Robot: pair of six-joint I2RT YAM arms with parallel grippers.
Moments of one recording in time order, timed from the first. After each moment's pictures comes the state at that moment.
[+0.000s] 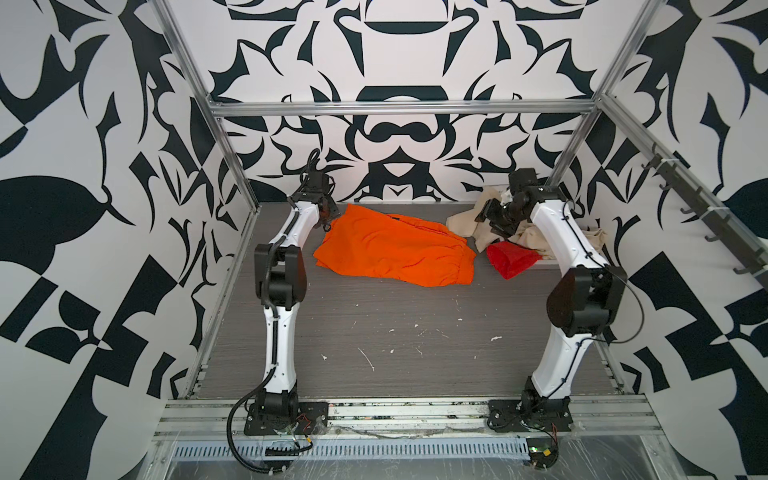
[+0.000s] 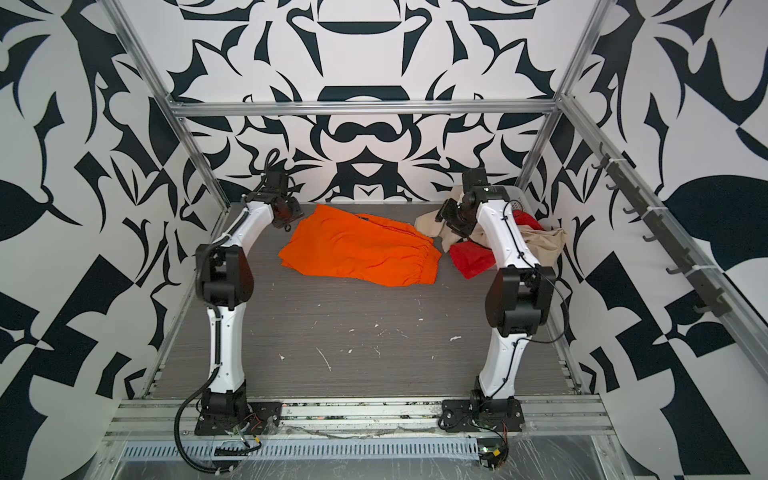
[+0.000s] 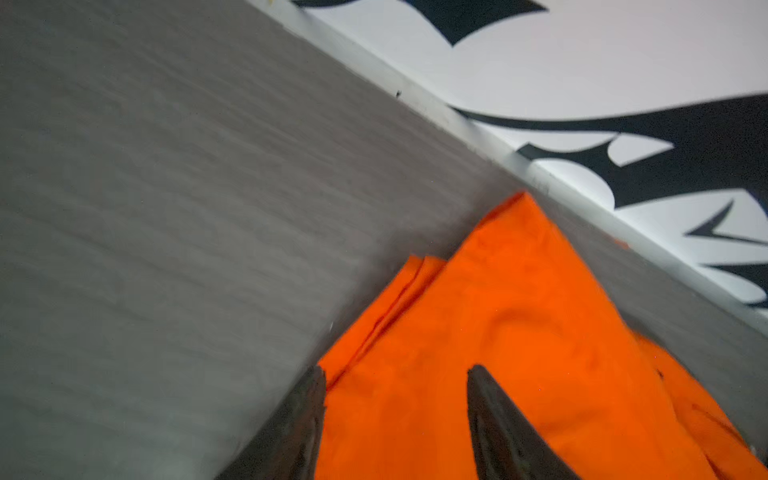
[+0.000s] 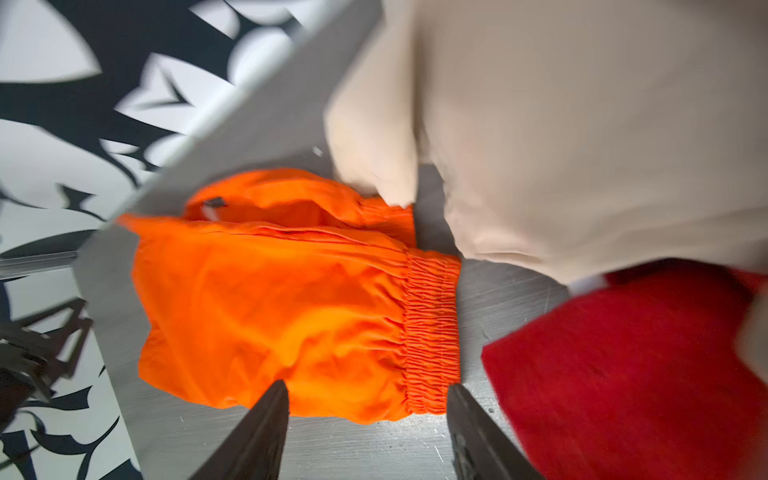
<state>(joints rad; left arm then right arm) -0.14 2.24 2.03 -0.69 -0.04 -0.58 0.06 1.86 1.88 -0.97 -0.23 0.57</state>
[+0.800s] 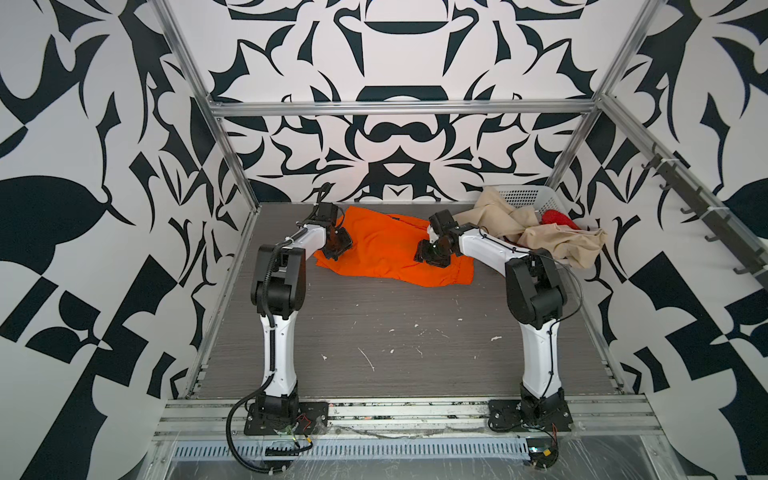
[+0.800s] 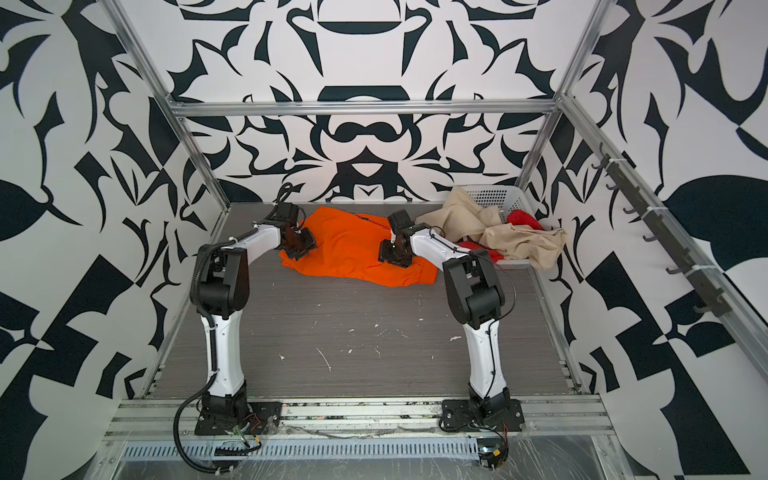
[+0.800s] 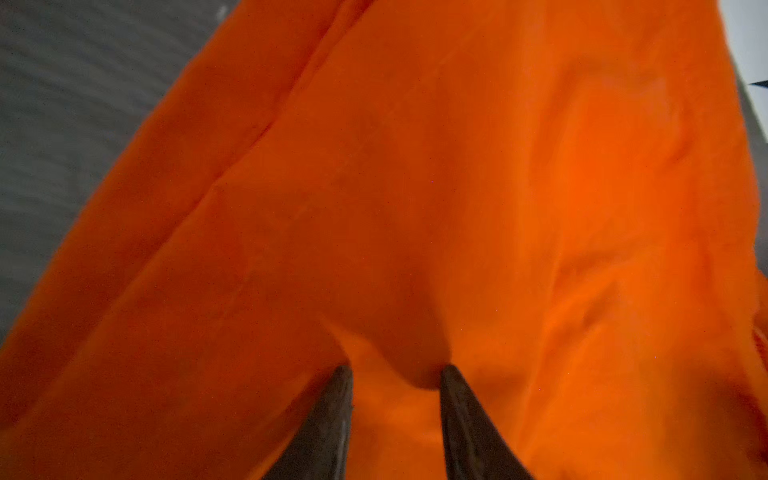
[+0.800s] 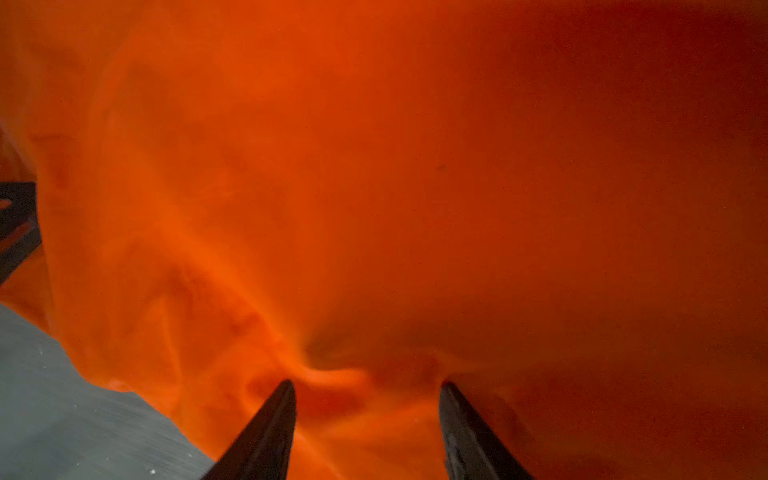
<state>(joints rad) -0.18 2.17 1.60 -0.51 0.18 -0.68 0.41 2.11 1.59 -0.59 -0.21 0.55</state>
